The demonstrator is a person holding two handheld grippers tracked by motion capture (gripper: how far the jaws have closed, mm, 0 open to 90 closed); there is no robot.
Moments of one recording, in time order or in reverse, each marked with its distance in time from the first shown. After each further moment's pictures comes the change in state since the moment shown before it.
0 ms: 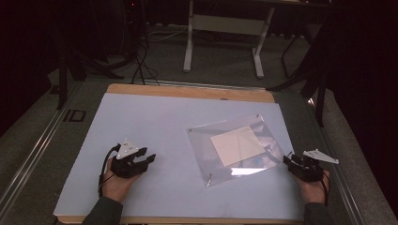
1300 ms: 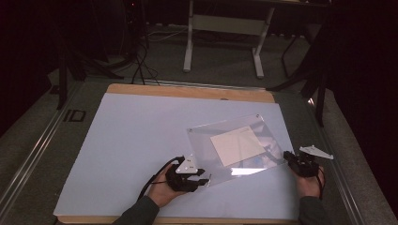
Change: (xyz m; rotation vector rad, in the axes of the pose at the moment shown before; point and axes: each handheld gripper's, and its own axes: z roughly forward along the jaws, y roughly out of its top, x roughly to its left) left arm -0.110 0.022 0.084 0.079 -0.431 0.312; right arm 0.000 0.005 0.018 -0.004 -0.022 0.010
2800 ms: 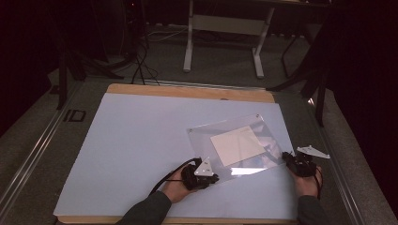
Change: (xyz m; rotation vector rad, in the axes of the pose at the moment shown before) left arm -0.002 0.011 0.044 0.063 -0.032 0.122; right arm 0.000 -0.004 0.009 0.025 -0.008 -0.007
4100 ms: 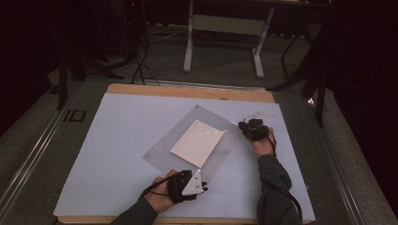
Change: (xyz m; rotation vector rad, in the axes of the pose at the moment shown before) left arm -0.043 0.000 -0.060 0.073 0.086 0.193; right arm 0.114 0.104 0.110 -0.025 0.200 -0.221
